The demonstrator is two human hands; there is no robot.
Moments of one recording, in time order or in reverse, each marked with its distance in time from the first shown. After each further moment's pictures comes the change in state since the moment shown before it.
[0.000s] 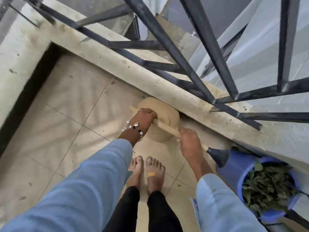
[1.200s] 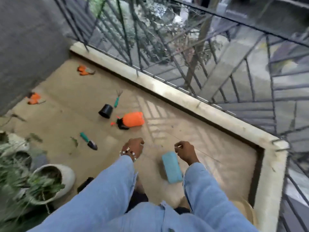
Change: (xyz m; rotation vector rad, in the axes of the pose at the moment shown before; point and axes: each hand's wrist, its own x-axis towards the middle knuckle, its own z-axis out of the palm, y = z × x) left_hand -0.862 0.150 0.001 -0.957 0.853 -1.632; right_hand -0.578 -0.464 0.034 -0.515 -0.602 -0.967
